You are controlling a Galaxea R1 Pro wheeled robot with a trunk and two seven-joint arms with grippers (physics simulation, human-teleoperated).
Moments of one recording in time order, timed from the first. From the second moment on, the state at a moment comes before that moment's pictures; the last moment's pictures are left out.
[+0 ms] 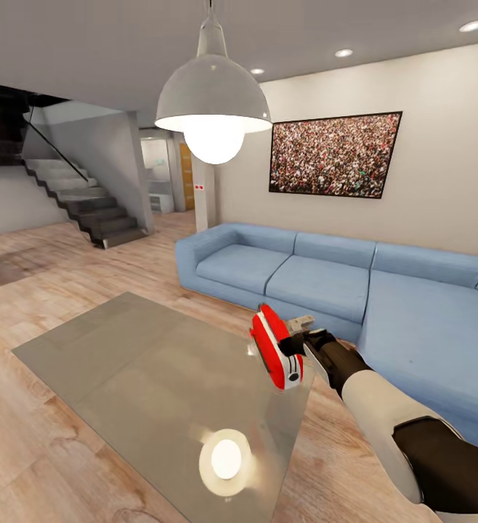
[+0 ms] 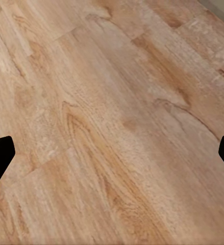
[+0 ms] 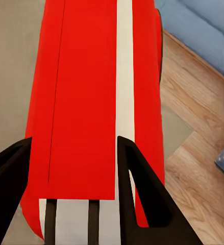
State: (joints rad) left arm 0.06 0.03 0.41 -0.79 0.00 -0.09 0.16; right arm -1.00 0.04 0.24 -0.39 0.04 0.44 0.12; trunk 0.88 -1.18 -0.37
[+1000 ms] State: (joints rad) left arm 0.06 0.03 0.41 -0.79 0.00 -0.09 0.16; right arm -0.97 0.05 0.27 -0.39 0.28 0.07 -0.19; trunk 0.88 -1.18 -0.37
